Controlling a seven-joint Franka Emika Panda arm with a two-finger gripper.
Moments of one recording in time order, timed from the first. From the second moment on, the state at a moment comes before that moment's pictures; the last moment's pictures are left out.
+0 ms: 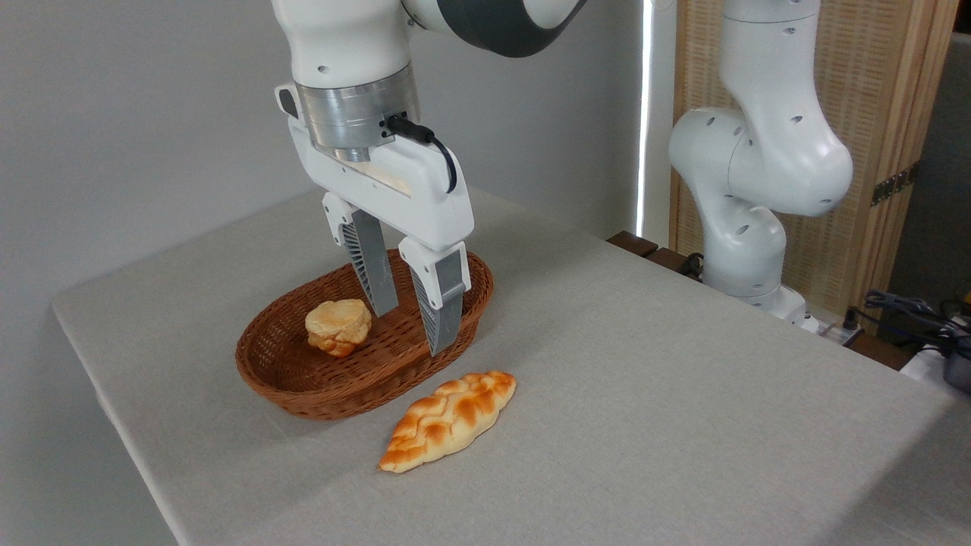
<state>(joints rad) -0.03 0.01 0.05 -1.71 -0.05 1.70 0.77</state>
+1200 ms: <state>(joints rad) -0.02 0.05 0.07 -1.96 -0.07 1.93 0.91</state>
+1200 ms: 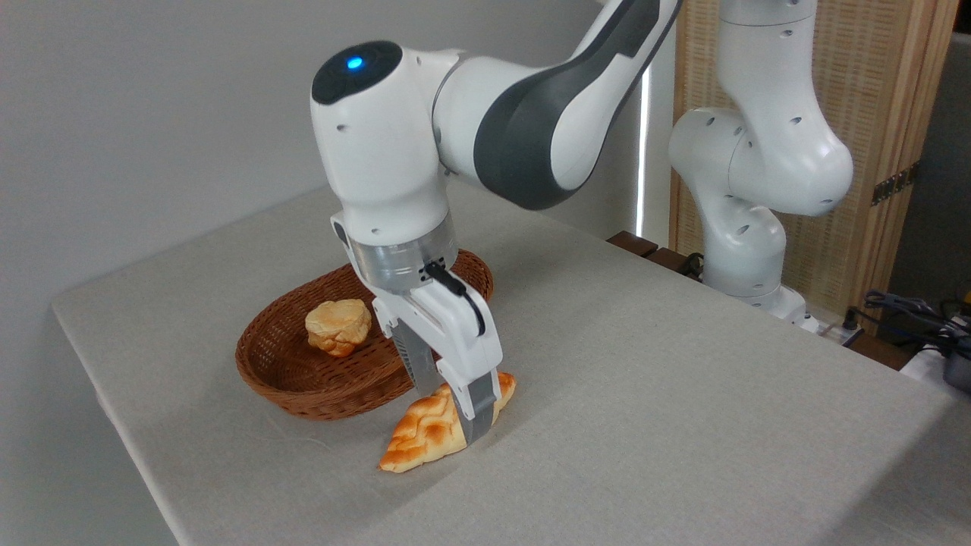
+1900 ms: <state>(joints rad) -0.03 0.10 0.06 -1.97 -0.14 1.97 0.91</state>
